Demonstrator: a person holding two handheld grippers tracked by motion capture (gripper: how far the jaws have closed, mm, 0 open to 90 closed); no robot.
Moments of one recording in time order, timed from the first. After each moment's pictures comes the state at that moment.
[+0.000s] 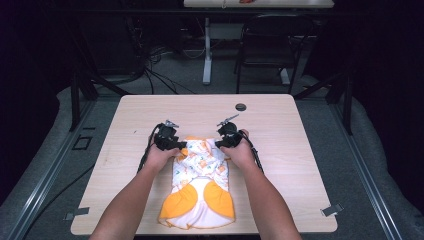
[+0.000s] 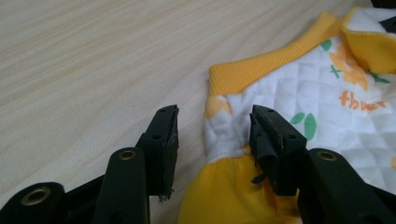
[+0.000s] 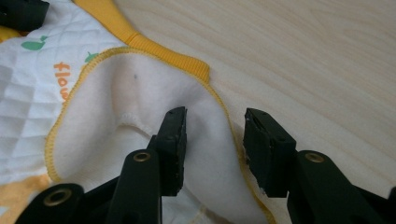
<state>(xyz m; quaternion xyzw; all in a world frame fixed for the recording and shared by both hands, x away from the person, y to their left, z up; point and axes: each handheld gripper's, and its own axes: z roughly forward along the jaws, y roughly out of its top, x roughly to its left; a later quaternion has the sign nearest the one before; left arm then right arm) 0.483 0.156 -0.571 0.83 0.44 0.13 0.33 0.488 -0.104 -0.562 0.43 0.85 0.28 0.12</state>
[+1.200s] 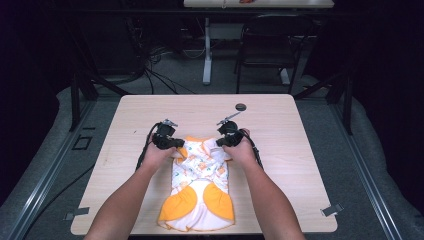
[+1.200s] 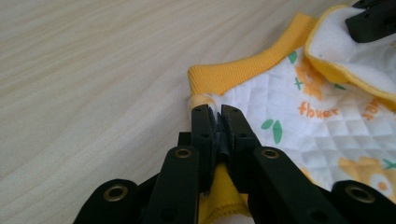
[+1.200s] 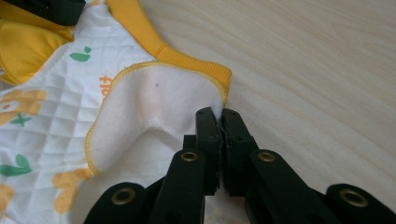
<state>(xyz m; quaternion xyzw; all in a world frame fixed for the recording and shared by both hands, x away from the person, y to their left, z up) 0.475 0.157 -0.548 0.83 0.42 0.09 0.35 0.479 -0.106 -0.543 0.41 0.86 0.30 0.09</state>
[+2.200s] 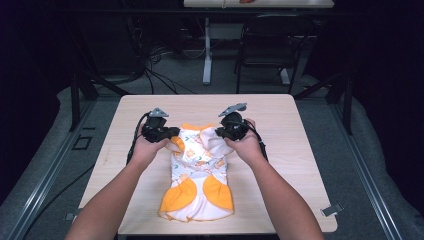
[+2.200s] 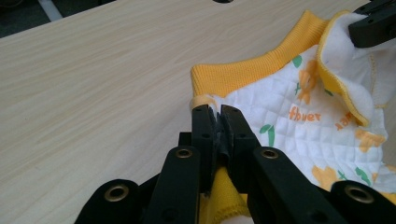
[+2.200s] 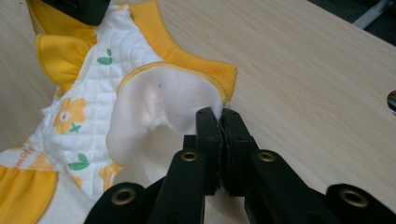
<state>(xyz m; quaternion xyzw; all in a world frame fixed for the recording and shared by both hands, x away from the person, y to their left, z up) 0.455 0.171 -0.487 0.82 0.38 0.14 0.40 0.452 -0.110 -0.474 0.35 0.85 0.36 0.15</state>
